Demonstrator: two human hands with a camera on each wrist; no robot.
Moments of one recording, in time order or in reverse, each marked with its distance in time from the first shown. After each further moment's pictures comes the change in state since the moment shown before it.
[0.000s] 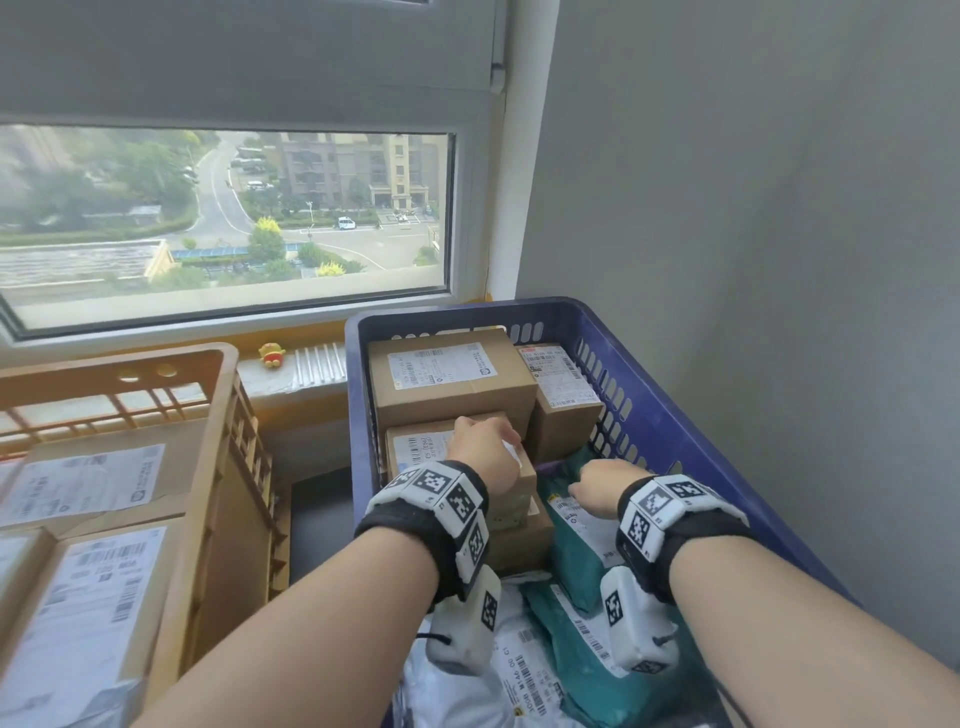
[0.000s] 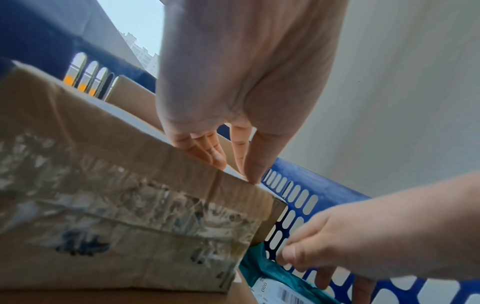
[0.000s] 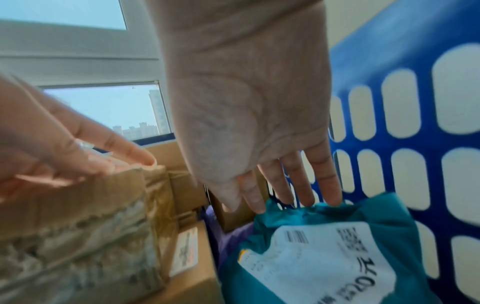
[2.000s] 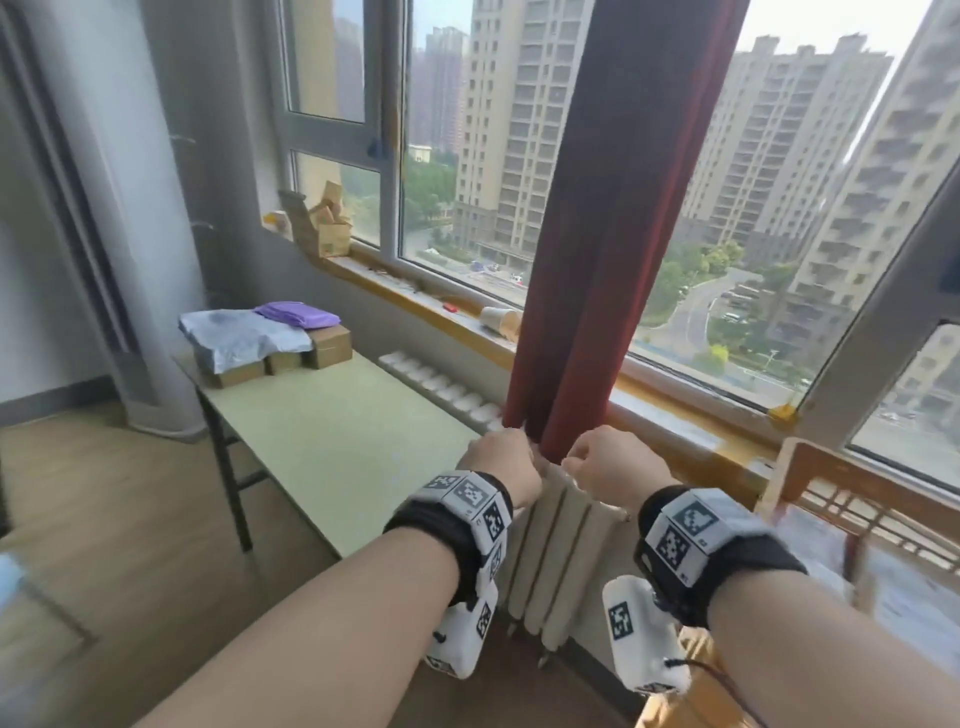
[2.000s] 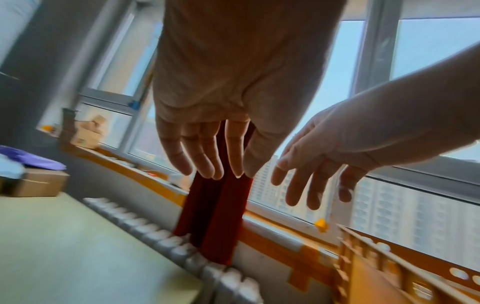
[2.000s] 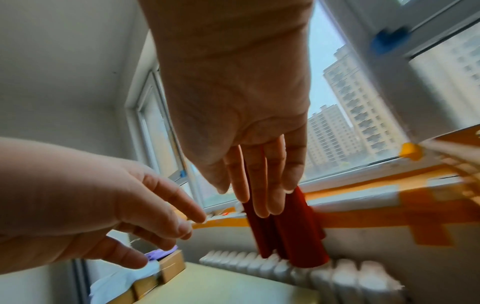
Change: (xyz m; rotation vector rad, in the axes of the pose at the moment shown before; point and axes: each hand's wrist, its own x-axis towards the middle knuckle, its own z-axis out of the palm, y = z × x) left_hand -0.554 -0.482 -0.358 0.011 0.854 -0.642; right_hand -0.525 -0.636 0.130 -0.073 0.309 -1.174
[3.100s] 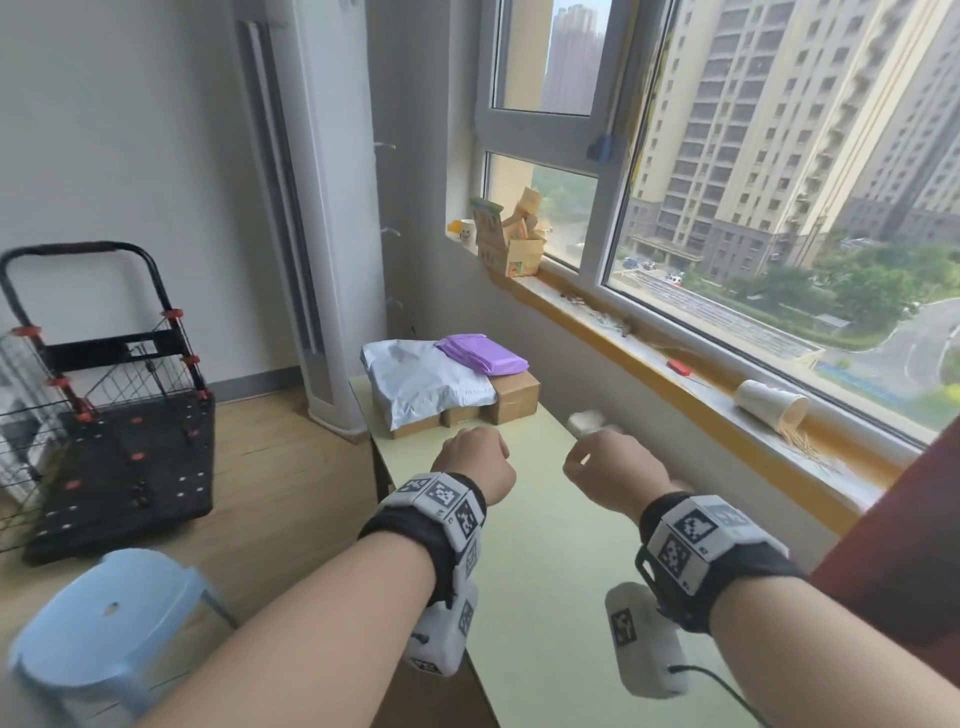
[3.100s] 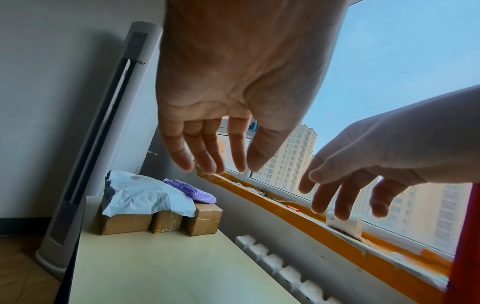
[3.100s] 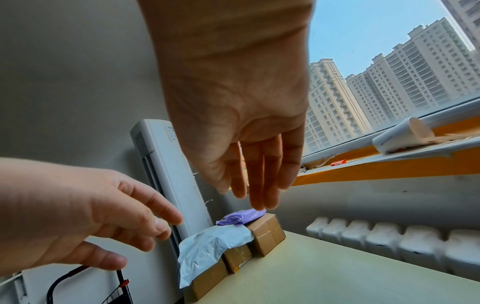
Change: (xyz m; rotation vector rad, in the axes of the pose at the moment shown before) left_hand 0.225 -0.317 -0.176 -0.003 0.215 -0.405; right_hand 0.312 -0.316 0.125 -0.084 -0.068 -0.334
